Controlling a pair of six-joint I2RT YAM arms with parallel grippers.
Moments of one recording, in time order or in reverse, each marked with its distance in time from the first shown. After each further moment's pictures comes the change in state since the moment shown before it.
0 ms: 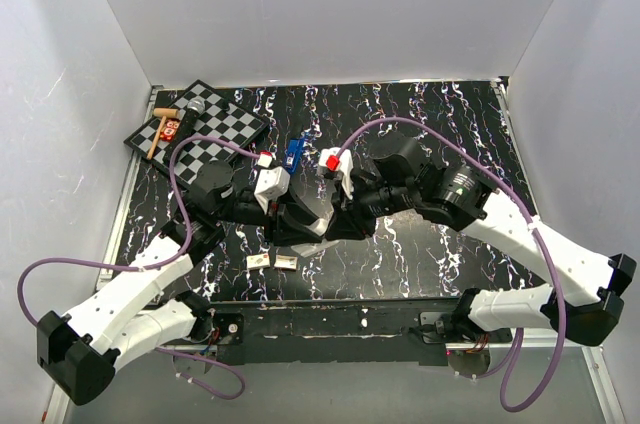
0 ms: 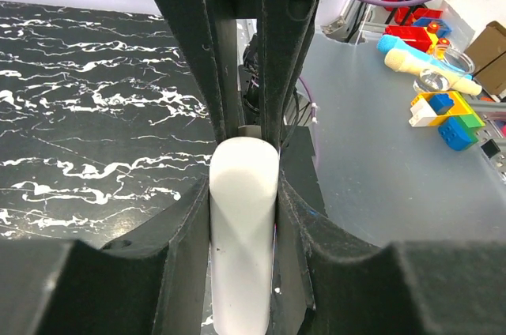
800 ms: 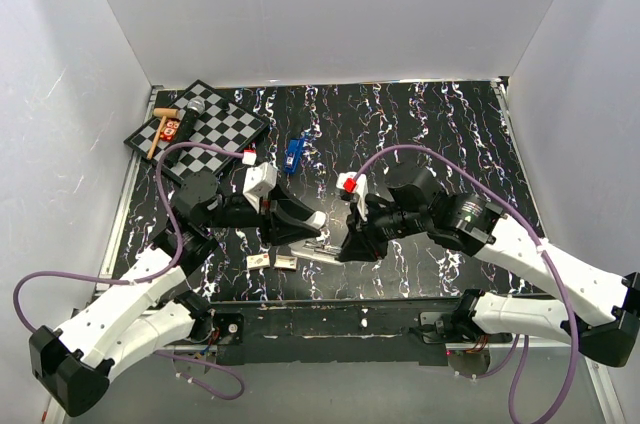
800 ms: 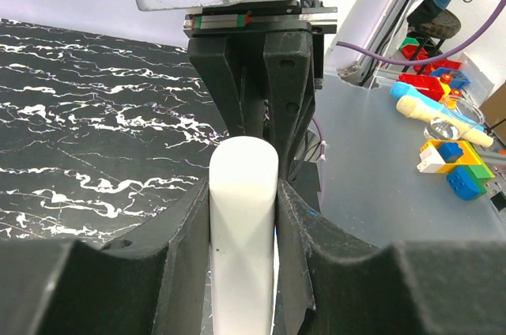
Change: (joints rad) left arm -0.008 -0.099 -0.050 0.102 -0.132 -0.148; right arm -0.001 -0.185 -0.329 0.160 -0.027 0.105
